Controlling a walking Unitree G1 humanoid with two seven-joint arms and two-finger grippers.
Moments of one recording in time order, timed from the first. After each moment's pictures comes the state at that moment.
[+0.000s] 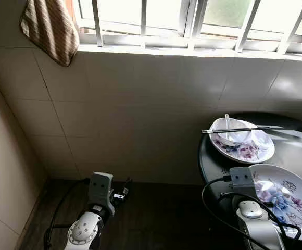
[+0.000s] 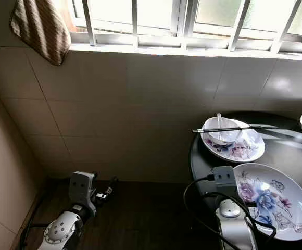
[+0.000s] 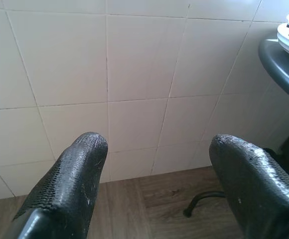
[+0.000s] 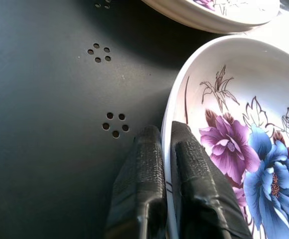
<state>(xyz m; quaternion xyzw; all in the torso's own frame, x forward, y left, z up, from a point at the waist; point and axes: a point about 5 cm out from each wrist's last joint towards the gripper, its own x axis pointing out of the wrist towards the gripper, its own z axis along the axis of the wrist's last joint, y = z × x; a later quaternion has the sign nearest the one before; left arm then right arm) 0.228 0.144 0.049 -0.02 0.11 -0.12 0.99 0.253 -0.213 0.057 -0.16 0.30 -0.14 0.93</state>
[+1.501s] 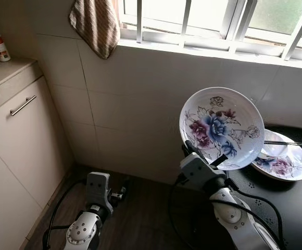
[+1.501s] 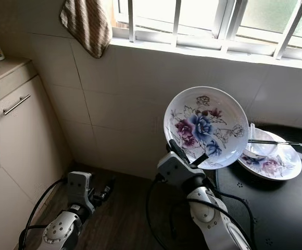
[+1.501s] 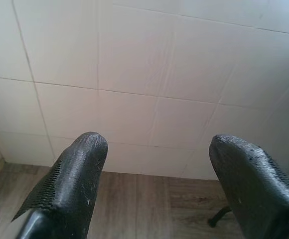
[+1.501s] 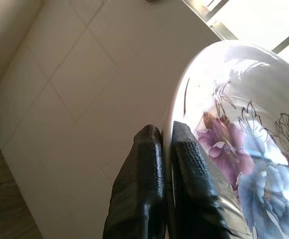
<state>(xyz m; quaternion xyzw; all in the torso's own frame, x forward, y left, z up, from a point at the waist) 0.229 0.147 0.048 -0.04 0.11 -0.11 0.99 0.256 -0.119 0.125 -0.34 -0.10 0.18 0.92</state>
